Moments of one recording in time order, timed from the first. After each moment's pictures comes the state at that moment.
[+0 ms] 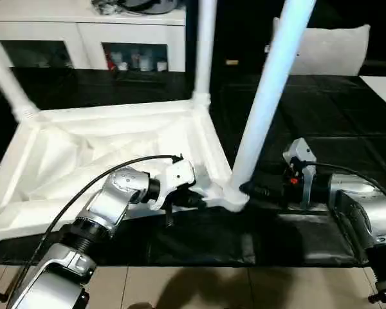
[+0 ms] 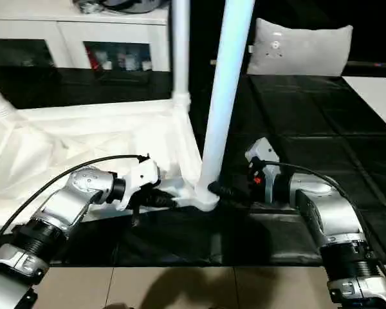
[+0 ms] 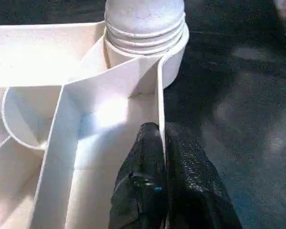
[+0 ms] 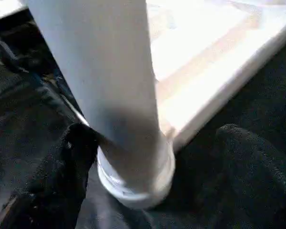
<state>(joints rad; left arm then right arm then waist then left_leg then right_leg) -0.56 0.34 -0.36 0.47 0.03 0.15 -1.19 -0.38 -0.52 0.06 0.23 0.28 0.43 1.11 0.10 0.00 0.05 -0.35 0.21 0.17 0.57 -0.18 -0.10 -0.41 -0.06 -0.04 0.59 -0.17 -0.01</state>
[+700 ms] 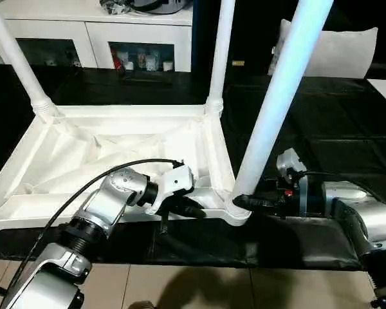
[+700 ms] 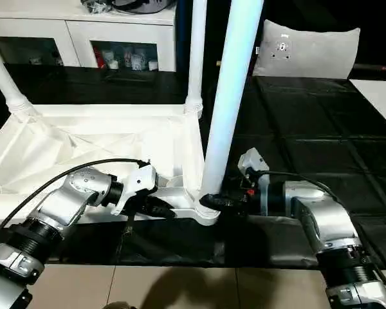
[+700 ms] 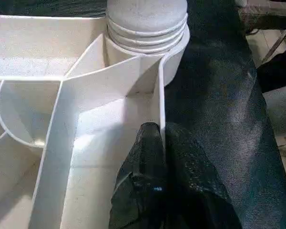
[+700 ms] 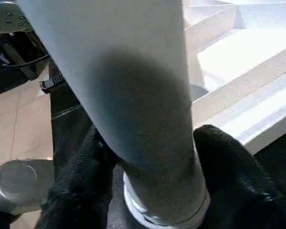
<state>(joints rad) -0.56 0.36 -0.39 0.46 0.00 0.17 -1.28 -0.35 -0.52 0.11 0.21 0.34 0.45 1.21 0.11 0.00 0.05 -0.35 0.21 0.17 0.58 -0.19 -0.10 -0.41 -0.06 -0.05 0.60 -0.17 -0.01</state>
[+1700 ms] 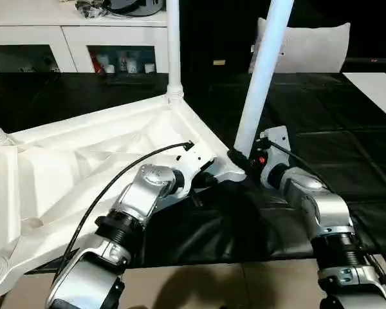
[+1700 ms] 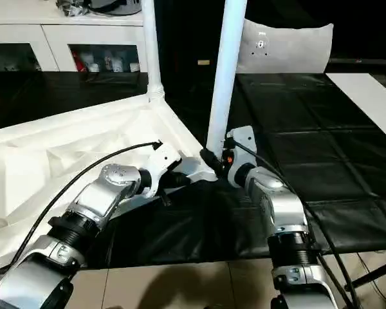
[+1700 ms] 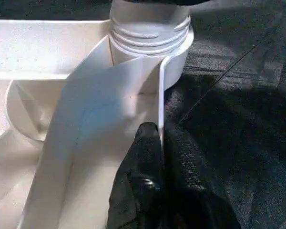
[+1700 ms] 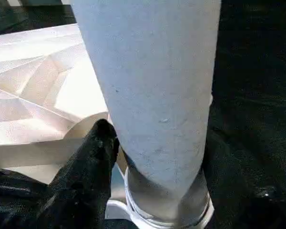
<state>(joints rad) -0.64 0.11 -0.29 0.56 0.08 0.37 -0.78 -0.47 -0.17 -0.03 0.32 0.20 0.48 0.49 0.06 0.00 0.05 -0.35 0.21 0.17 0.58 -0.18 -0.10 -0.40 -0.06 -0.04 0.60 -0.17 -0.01</state>
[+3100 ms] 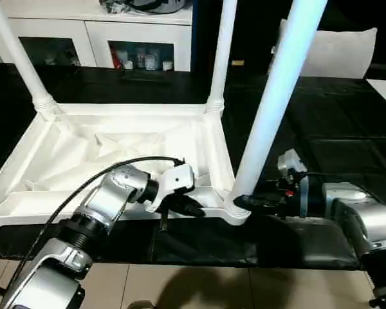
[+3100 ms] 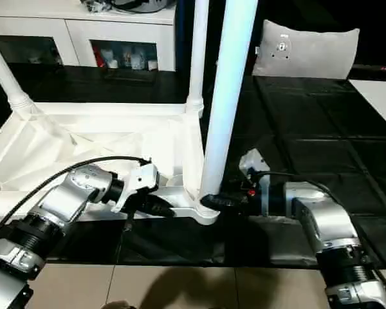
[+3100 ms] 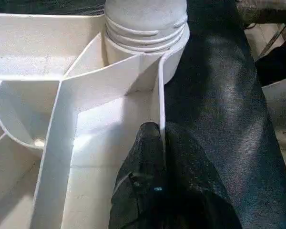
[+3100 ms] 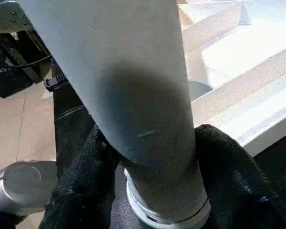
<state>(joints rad) -0.59 0.36 -0.40 0.47 0.01 0.17 -1.30 -0.36 -0.51 0.11 0.23 0.34 0.45 1.22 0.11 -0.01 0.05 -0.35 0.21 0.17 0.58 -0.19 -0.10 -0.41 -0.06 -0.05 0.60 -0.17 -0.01</state>
